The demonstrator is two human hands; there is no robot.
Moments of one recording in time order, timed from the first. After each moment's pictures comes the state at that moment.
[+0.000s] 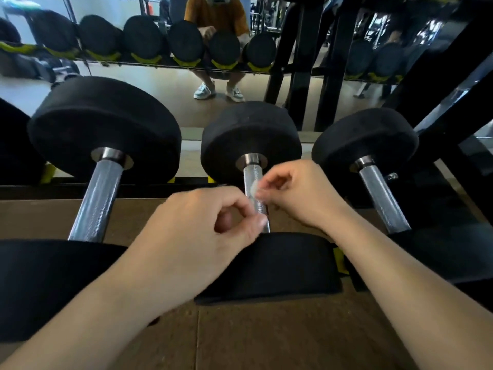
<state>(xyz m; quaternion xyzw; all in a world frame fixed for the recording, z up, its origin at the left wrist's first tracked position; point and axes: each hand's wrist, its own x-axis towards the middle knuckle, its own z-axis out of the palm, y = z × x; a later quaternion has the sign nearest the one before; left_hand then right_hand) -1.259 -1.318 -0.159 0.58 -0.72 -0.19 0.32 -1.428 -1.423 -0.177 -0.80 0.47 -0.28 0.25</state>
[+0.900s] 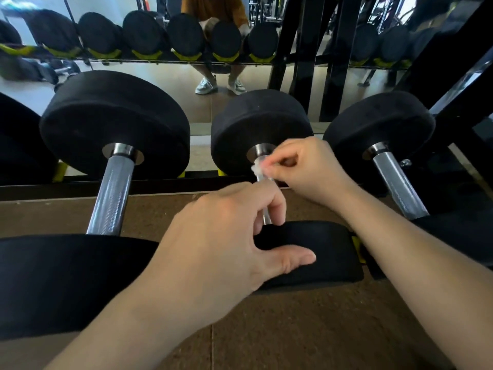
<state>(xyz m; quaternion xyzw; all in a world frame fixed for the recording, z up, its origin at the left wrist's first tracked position) -1.259 -1.307 -0.160 0.53 -0.78 -0.15 0.30 -1.419 -1.440 -0.178 -0.82 0.45 -0.31 0.15</state>
